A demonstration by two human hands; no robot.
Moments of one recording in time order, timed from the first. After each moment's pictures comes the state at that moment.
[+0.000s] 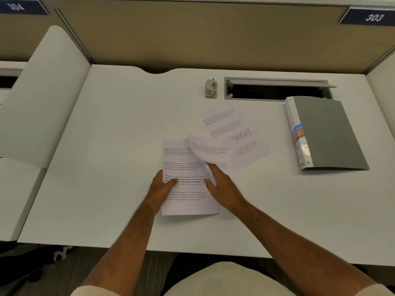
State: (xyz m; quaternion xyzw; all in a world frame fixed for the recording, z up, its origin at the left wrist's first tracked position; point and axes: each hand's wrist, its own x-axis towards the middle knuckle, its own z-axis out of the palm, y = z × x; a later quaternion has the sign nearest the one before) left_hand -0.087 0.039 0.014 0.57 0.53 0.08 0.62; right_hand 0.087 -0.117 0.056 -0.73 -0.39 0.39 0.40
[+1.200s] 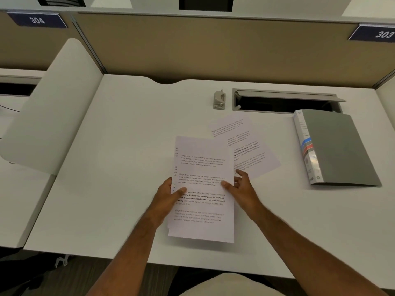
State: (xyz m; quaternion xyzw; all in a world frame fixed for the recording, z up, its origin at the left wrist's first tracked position) left_hand -0.094 0.039 0.050 0.57 0.47 0.08 0.67; right_hand 0.128 -0.114 0.037 -0.74 -0.13 0.45 0.48
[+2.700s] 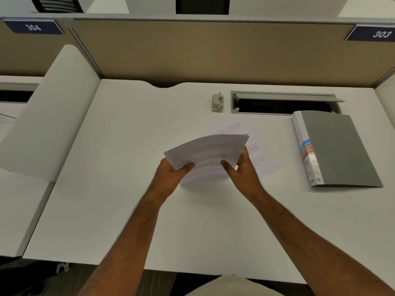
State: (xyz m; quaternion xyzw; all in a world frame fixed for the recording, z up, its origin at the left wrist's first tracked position) left_hand -0.035 0.072 0.129 0.66 0.40 0.18 0.62; right_hand 0.148 -0.074 0.106 -0.75 -0.28 0.31 0.51
